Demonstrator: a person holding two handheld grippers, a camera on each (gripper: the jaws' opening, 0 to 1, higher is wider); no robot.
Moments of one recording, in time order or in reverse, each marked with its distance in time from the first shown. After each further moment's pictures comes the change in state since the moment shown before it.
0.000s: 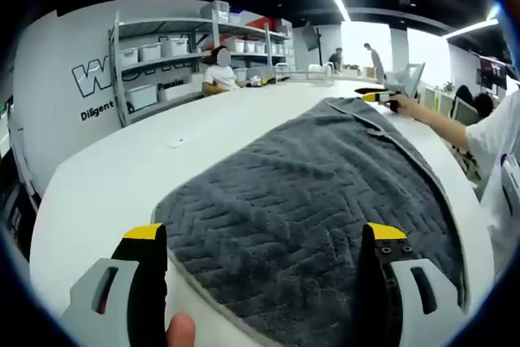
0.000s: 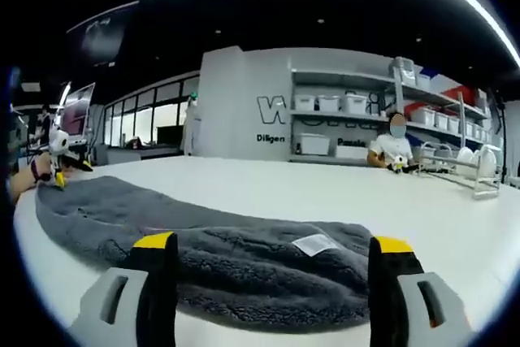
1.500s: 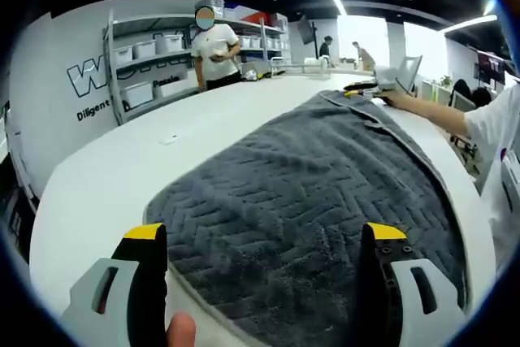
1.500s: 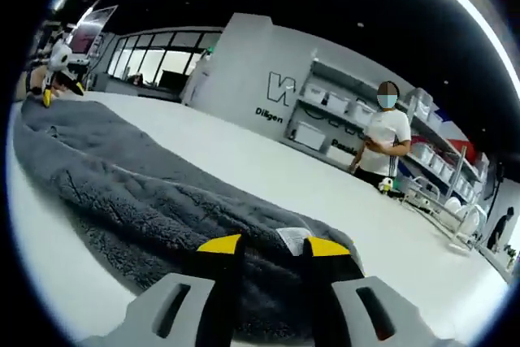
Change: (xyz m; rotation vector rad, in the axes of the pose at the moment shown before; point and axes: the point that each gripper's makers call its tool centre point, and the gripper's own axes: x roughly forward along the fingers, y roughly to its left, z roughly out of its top) left arm 0.005 -0.008 -0.005 0.020 0.031 -0.013; right arm 0.026 -0.014 -0.020 -0.329 0.118 -0.053
